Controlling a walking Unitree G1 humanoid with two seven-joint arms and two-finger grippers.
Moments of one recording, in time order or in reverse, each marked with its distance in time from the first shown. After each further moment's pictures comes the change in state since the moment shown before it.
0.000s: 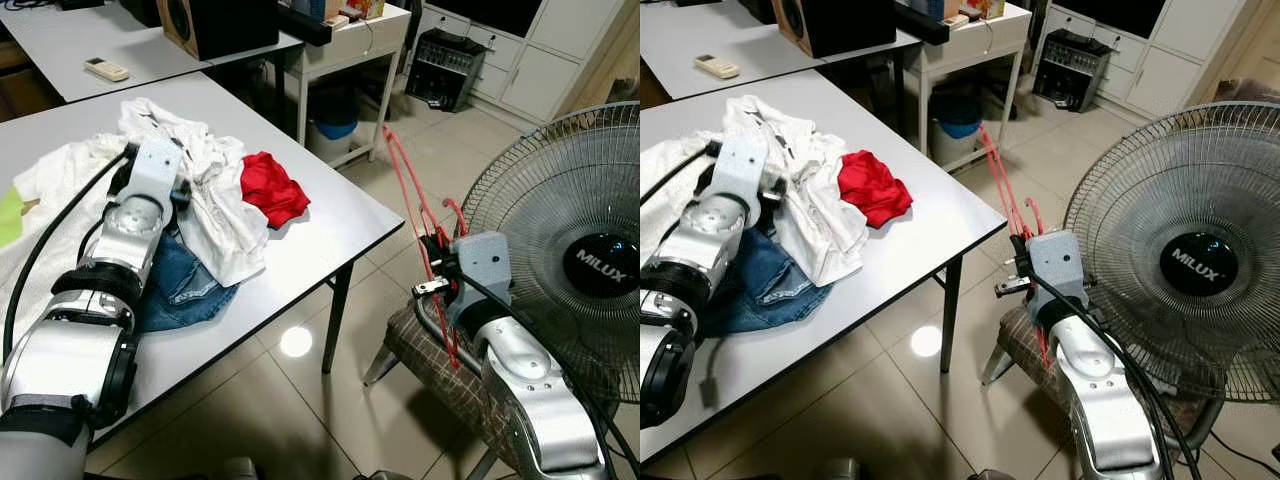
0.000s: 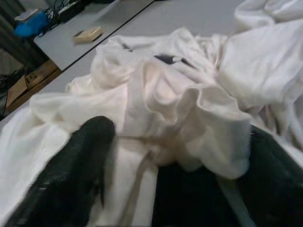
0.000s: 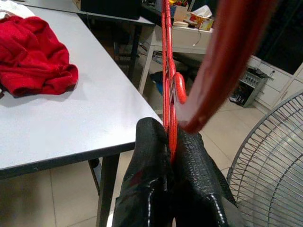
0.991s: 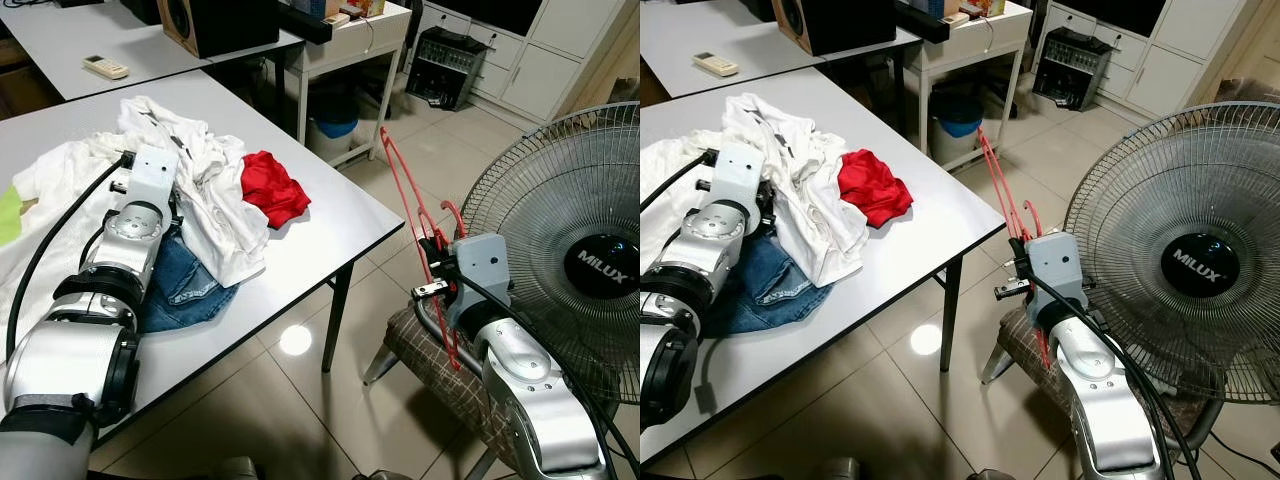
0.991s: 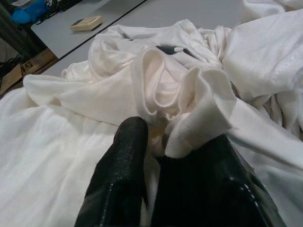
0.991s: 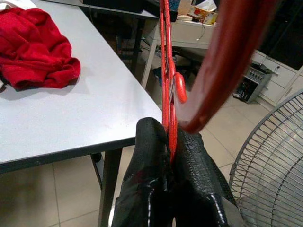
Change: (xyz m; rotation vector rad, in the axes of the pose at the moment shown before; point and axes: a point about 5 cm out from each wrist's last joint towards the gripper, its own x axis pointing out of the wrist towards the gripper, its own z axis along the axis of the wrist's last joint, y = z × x) left arm -0.001 0.000 -0.007 -0.051 0.012 0.008; right arm -0.001 0.000 -0.002 -0.001 0.013 0.013
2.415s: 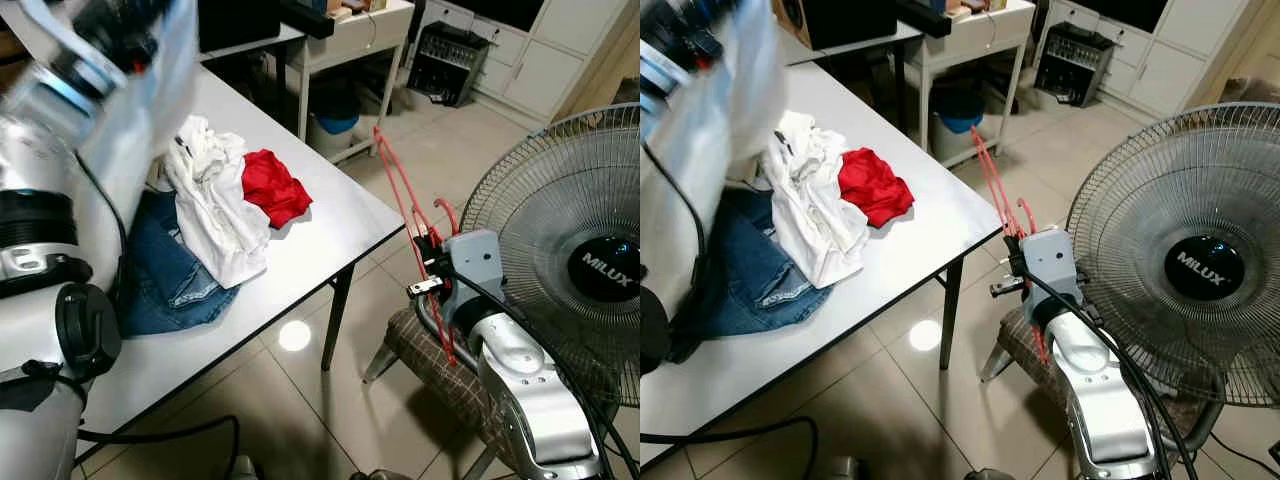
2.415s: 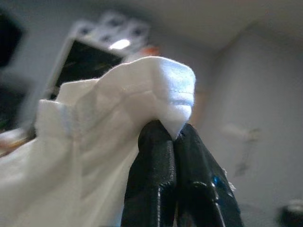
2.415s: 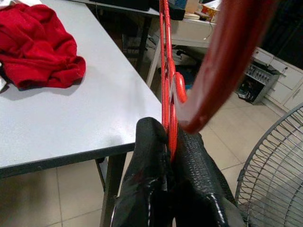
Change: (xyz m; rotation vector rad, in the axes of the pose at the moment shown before) left arm -0.074 0.066 0.177 -0.836 -0.894 -1.016; right arm 0.007 0.003 0.001 -0.008 -0.009 0.021
